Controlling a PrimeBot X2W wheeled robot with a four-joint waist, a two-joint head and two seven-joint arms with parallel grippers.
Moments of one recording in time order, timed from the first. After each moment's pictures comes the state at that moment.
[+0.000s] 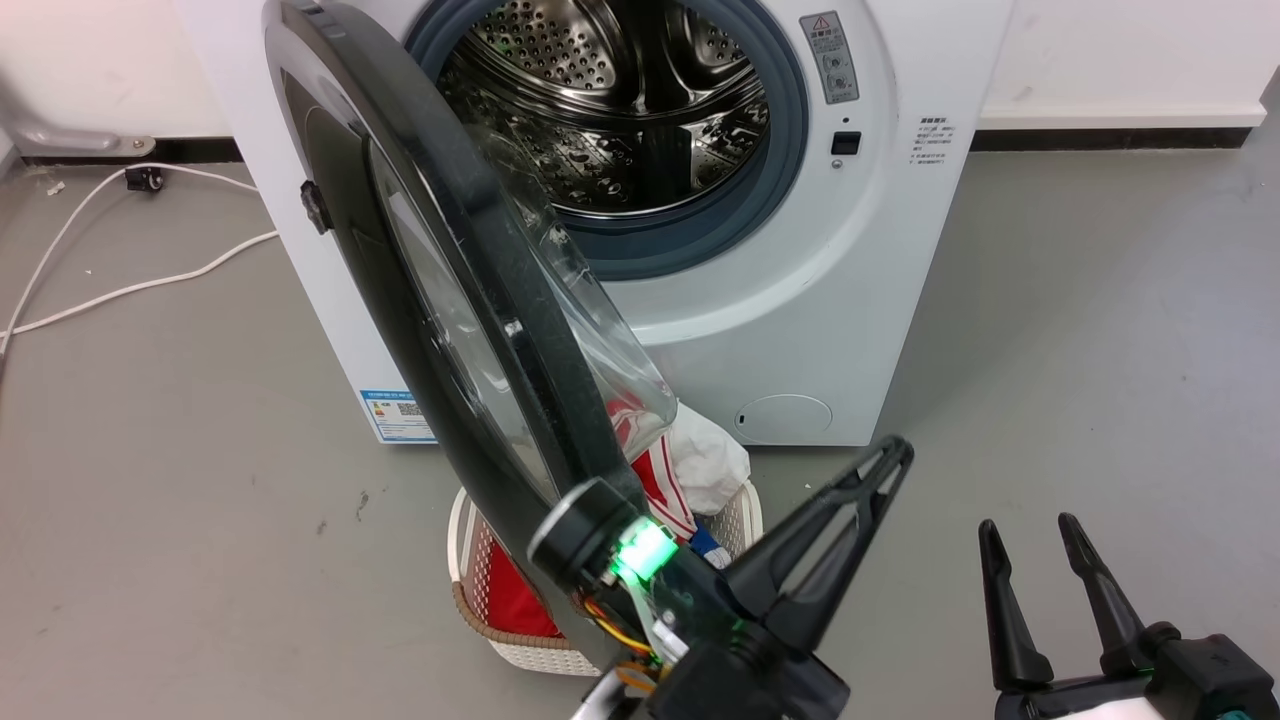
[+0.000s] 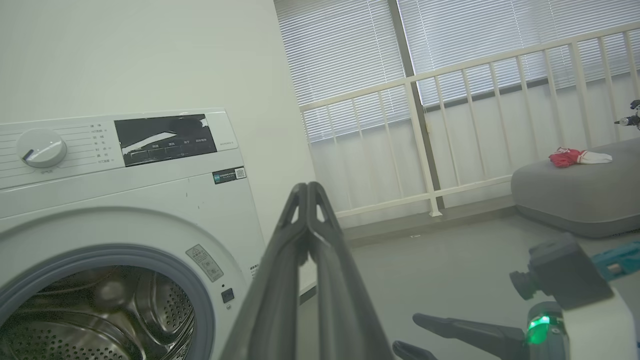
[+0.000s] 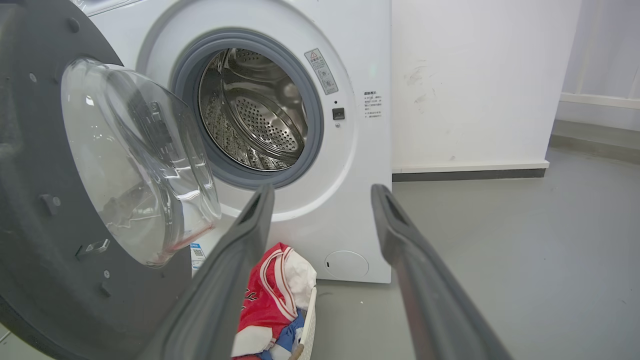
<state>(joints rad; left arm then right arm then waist) -0.23 0.05 -0.71 -0.20 0.00 0.02 -0.26 0.15 -0.05 0.04 -0.03 0.16 0.13 -0.26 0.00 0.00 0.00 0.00</state>
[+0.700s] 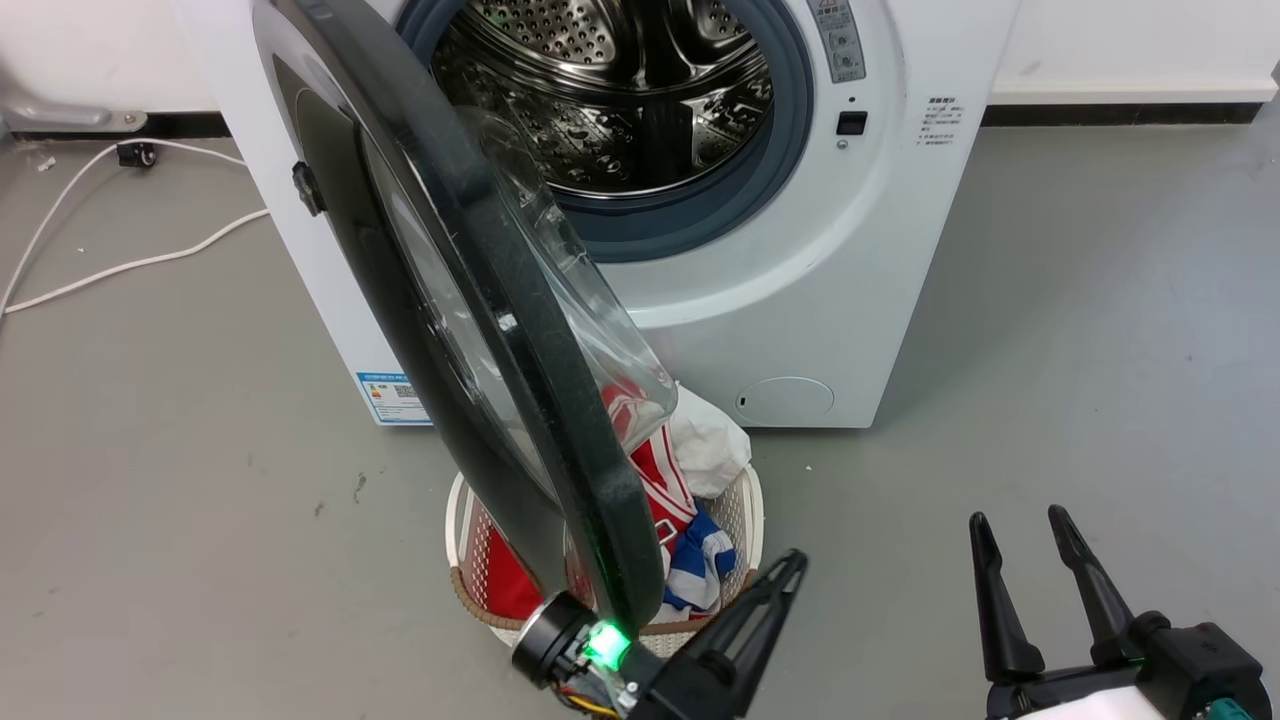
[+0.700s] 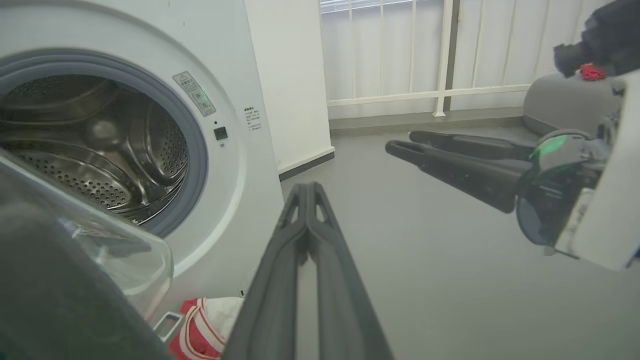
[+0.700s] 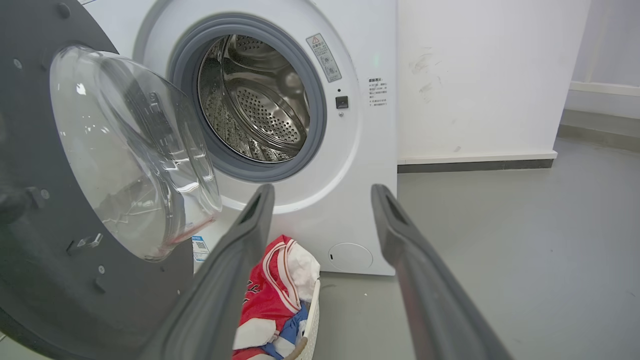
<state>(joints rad) -0.13 0.09 -0.73 0.09 -0.06 0.06 -0.26 0.13 -0.05 0.05 -0.01 0.16 0.13 -0.26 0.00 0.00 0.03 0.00</state>
